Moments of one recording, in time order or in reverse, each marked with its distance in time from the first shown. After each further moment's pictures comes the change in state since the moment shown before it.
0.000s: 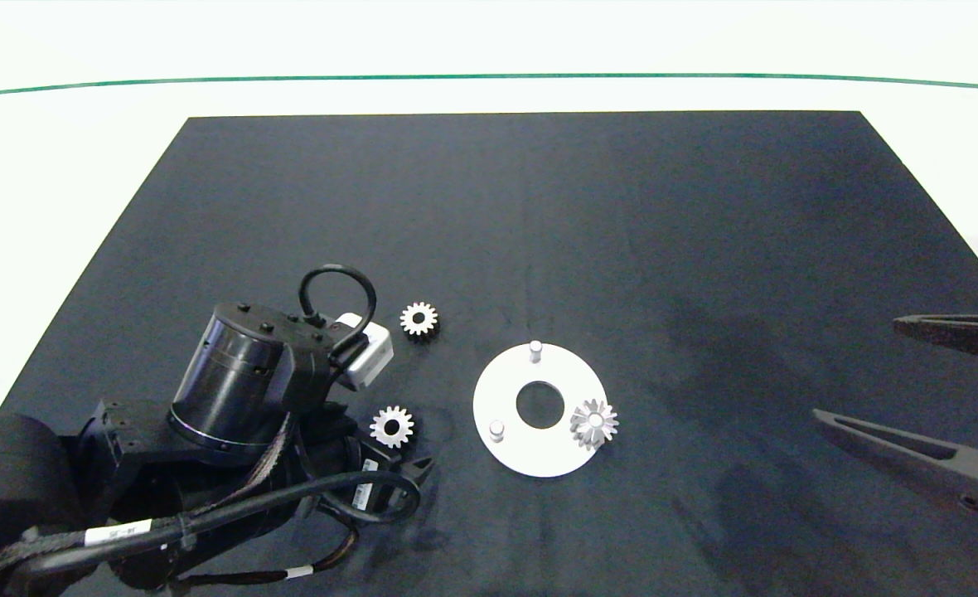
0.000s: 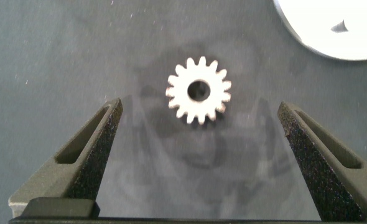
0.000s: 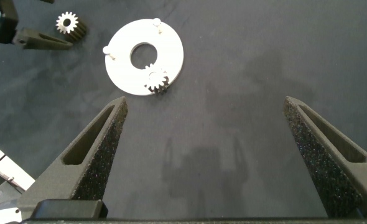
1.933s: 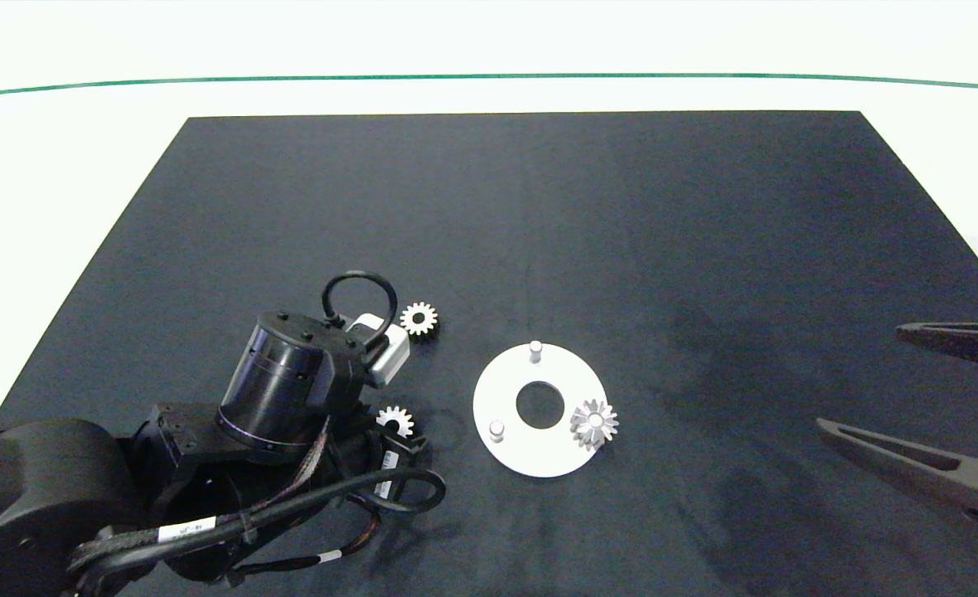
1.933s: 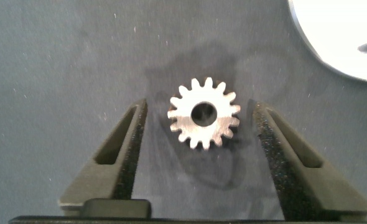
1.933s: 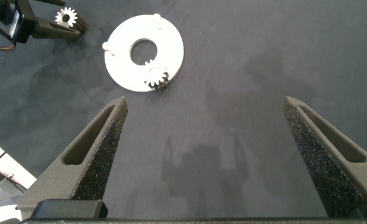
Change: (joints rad) left arm -0.013 0.065 0.007 -0.089 0.073 0.003; right arm 0.000 -0.008 0.014 0.001 0.000 0.001
